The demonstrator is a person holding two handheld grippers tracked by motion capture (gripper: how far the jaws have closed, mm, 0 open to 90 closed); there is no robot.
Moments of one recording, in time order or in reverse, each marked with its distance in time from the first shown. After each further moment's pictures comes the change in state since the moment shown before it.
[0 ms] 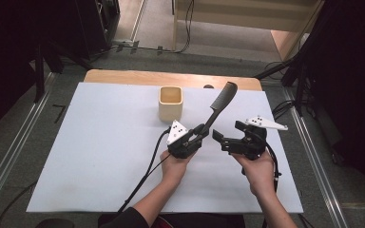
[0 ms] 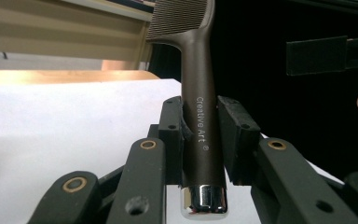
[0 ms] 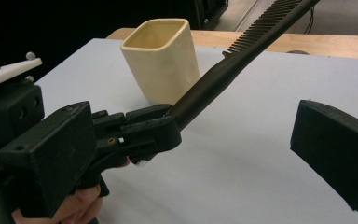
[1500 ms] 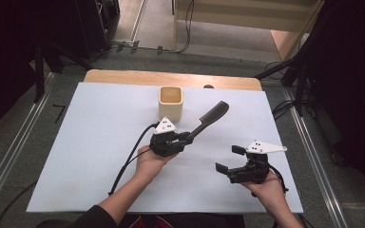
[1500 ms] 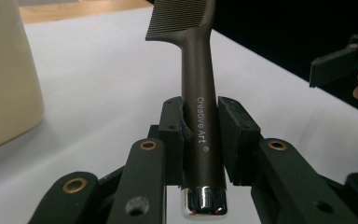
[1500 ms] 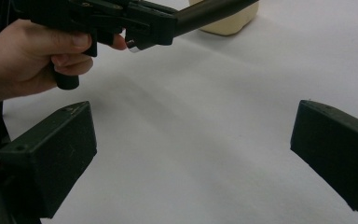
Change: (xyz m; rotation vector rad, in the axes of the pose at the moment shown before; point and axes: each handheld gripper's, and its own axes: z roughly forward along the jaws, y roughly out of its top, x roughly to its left) left arm 0.031 0.026 -0.037 0.331 -0.069 0.060; right arm -0.017 -0.063 -0.015 0.132 0.227 -0.131
